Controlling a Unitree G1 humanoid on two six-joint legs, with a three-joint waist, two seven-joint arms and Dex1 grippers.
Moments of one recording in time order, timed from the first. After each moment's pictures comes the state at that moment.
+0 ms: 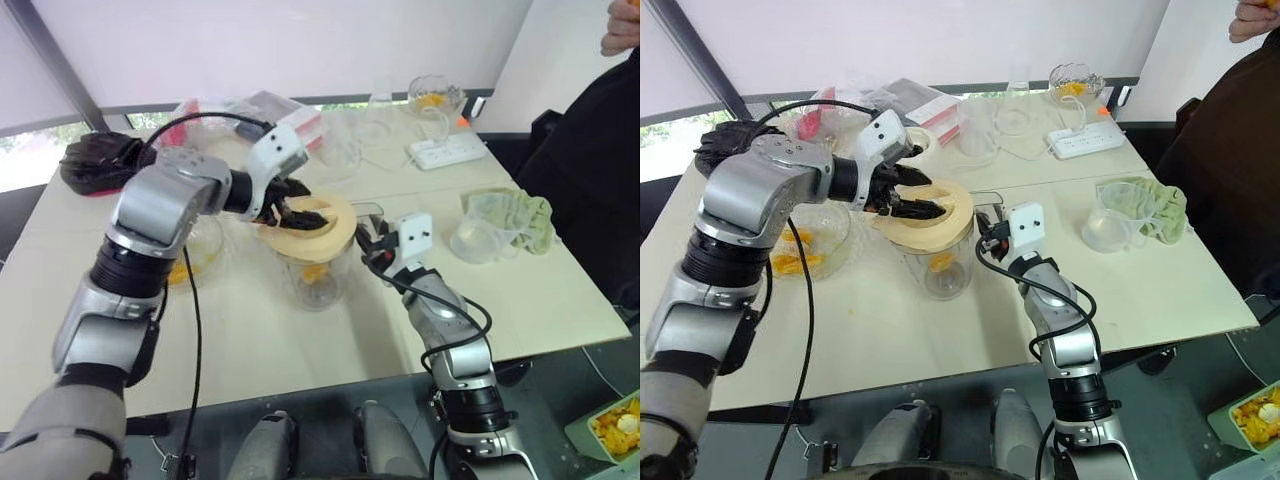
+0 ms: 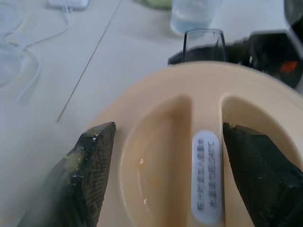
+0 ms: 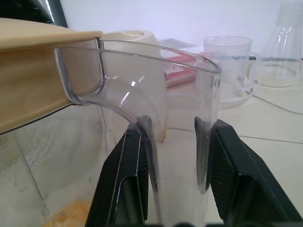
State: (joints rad) left arm -0.98 0.54 -0.19 -0.02 -0.31 1.02 -0.98; right arm -0.27 -0.08 0.07 -0.15 0.10 0.27 0.28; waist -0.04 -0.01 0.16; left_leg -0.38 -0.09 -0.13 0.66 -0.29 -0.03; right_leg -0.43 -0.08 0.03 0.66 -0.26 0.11
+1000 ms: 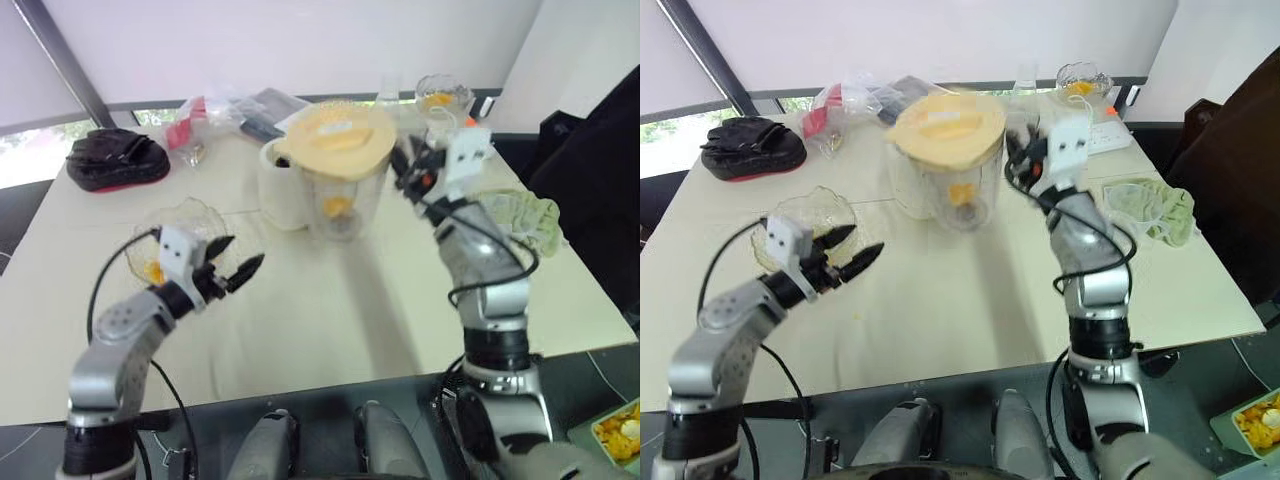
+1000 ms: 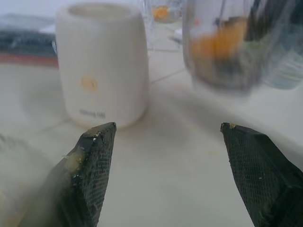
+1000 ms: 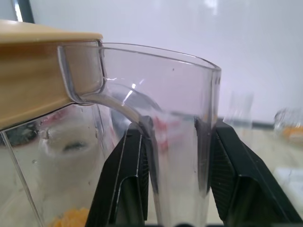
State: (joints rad) left arm -0.04 0.38 0.19 -0.40 -0.39 0.50 -0.61; right arm -0.66 -0.21 -0.12 -0.14 0.17 0.43 0.23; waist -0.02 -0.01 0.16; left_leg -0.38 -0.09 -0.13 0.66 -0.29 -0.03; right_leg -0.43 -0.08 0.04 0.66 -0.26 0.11
